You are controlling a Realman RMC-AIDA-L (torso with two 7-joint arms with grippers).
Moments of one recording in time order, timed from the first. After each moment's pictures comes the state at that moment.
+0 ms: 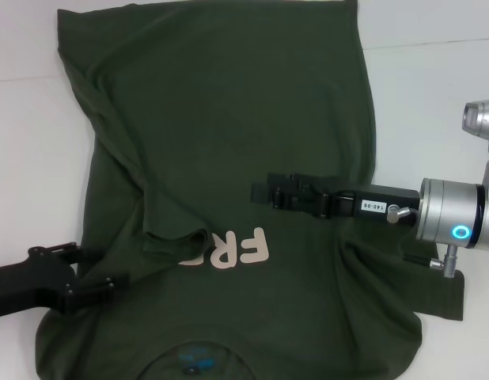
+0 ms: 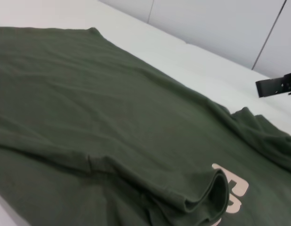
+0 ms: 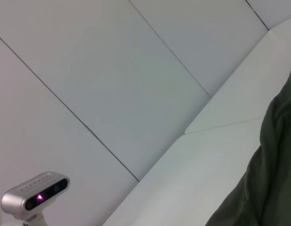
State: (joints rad) left arm -0.39 -2.16 0.60 0.79 2.23 1.50 -1.42; right arm 0.57 2.09 -0.60 -0.32 -1.90 -1.51 1.56
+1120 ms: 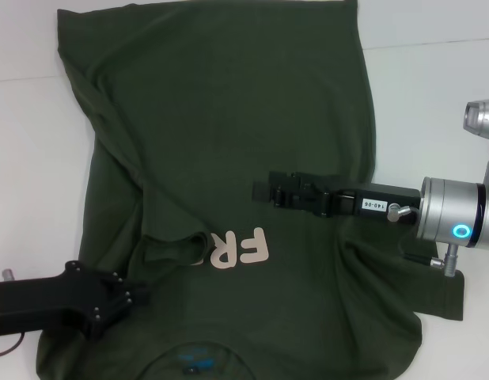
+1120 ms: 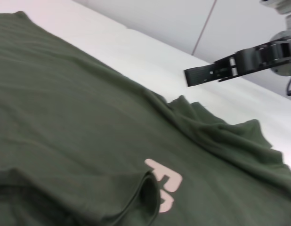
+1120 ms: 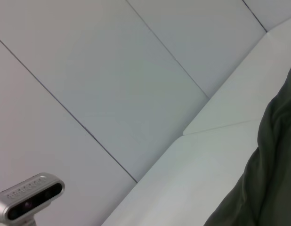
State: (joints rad) left arm -0.42 -2.16 0.68 0.78 2.24 1.61 -1.41; right arm 0.56 2.09 -0.60 -0.33 -1.90 -1.50 1.56
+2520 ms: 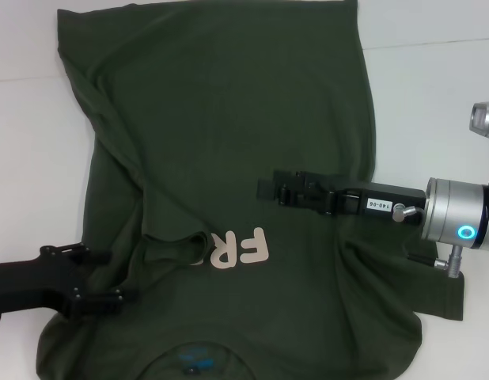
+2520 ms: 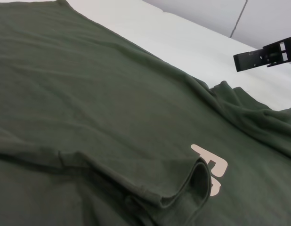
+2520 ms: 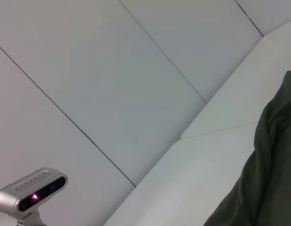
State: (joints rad) left arm -0.43 -2.16 0.66 0.86 2.30 1.55 -1.48; right arm 0.55 2.09 -0.60 -0.33 -1.89 -1.51 1.56
